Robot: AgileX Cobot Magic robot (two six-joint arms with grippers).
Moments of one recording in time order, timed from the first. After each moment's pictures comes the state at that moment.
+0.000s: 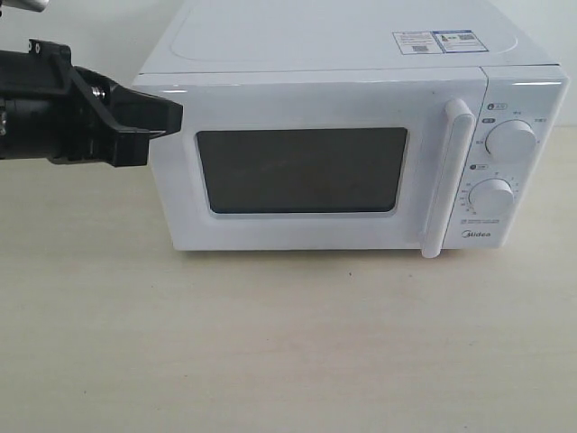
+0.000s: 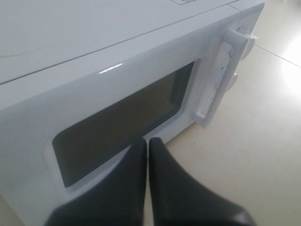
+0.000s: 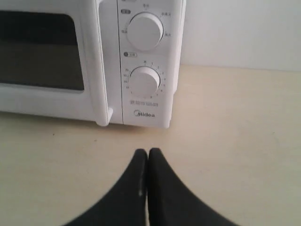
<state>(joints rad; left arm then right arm) -0.24 1.21 -0.80 -1.34 0.41 1.38 0.05 0.00 0.00 -0.05 0.31 0.03</state>
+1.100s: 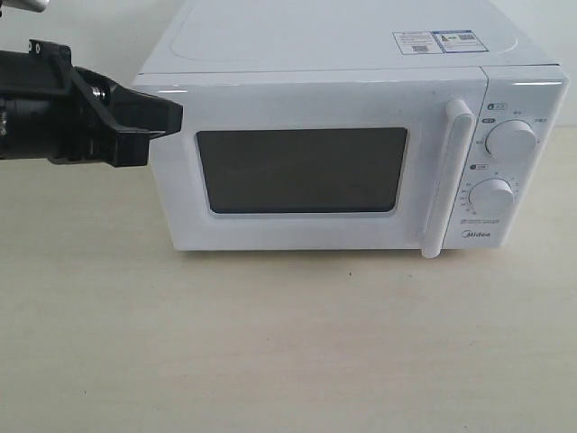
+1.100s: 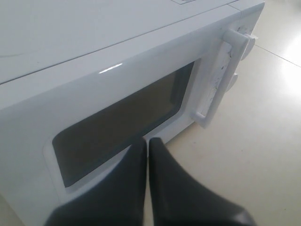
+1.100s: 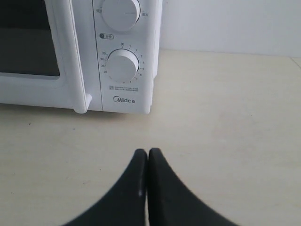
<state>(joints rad) -0.24 1.21 -0.80 -1.34 0.41 1.38 -0.02 0.00 0.00 -0.05 0.35 0.01</state>
